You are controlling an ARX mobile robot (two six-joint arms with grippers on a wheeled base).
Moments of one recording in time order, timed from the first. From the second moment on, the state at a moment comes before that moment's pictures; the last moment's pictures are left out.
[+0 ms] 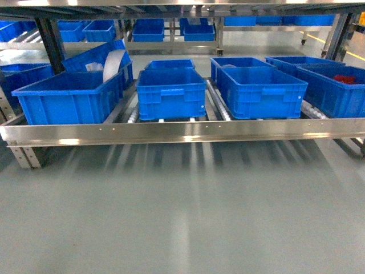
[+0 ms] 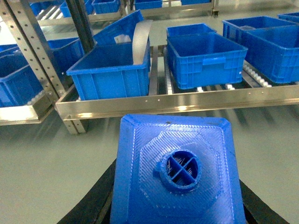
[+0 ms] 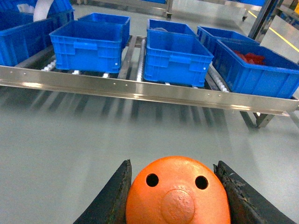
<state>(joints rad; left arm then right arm) 0.11 1.16 0.40 0.59 0.03 0.15 0.06 1.00 0.34 0.42 0.05 -0.14</state>
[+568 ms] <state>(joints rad) 0.11 1.16 0.40 0.59 0.03 0.15 0.06 1.00 0.34 0.42 0.05 -0.14</state>
